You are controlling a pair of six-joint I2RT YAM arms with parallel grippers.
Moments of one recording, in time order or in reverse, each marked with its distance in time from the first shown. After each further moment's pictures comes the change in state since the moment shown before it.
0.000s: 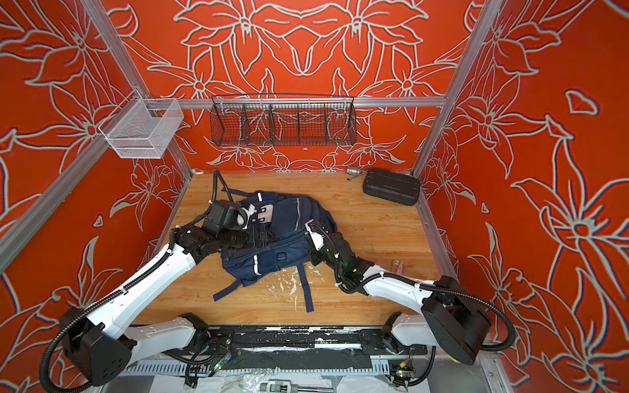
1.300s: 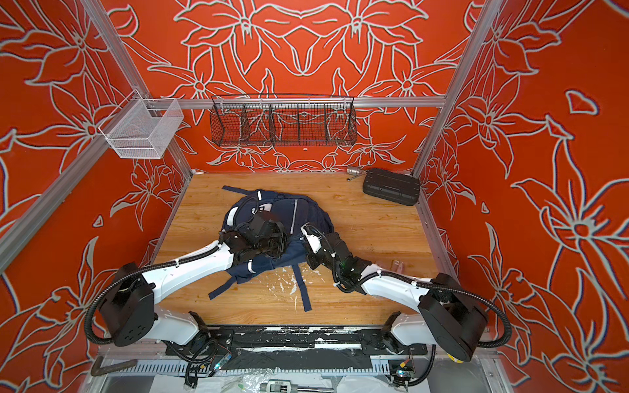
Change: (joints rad) left arm -0.224 0.253 -0.111 0.439 -0.246 -1.280; right arm 0.006 0.023 0.016 -0.050 -0.071 0.001
